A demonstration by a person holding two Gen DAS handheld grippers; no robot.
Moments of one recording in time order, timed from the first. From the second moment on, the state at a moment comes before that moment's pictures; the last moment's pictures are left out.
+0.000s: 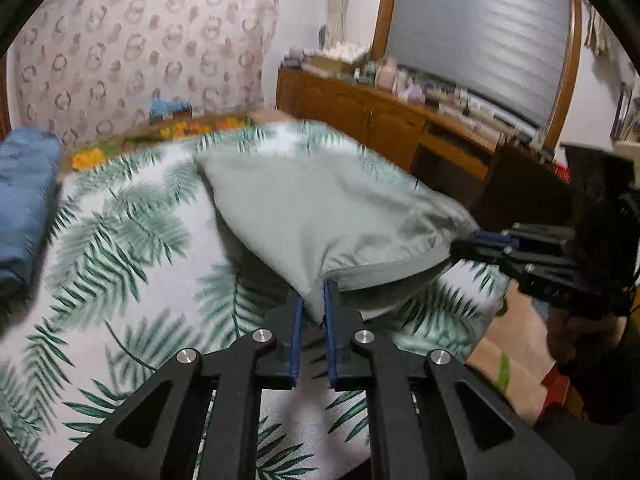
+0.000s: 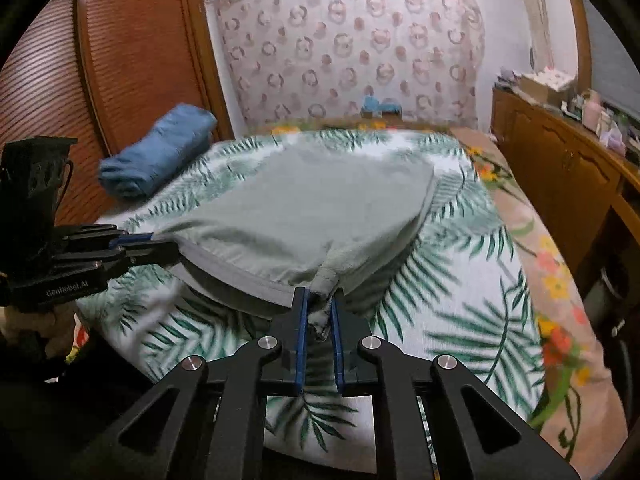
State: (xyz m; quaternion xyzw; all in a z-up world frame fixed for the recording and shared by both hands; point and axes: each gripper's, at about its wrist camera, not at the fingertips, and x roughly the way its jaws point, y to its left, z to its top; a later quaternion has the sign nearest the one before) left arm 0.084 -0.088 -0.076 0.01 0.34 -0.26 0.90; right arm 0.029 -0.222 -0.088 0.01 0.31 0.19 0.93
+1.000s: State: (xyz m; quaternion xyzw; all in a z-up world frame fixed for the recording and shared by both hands) left arm 0.026 -0.027 0.068 0.00 0.15 -0.25 0.96; right arm -0.044 -0.214 0.024 -0.06 0.13 0.26 0.96
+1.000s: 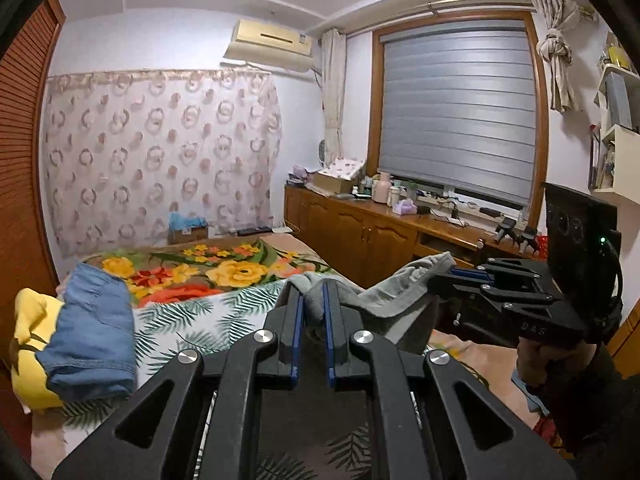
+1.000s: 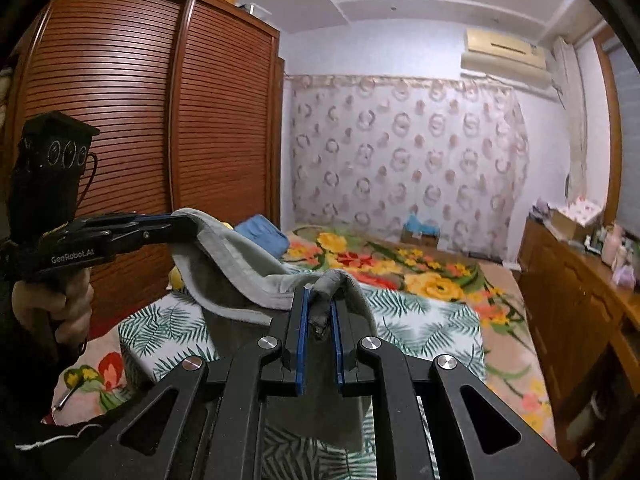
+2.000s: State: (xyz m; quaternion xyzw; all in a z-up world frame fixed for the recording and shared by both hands) left arm 0.203 0.006 -0.008 -0.03 0.27 -0.19 0.94; right arm 0.162 -0.200 -0.013 -0.07 0.23 0.29 0.93
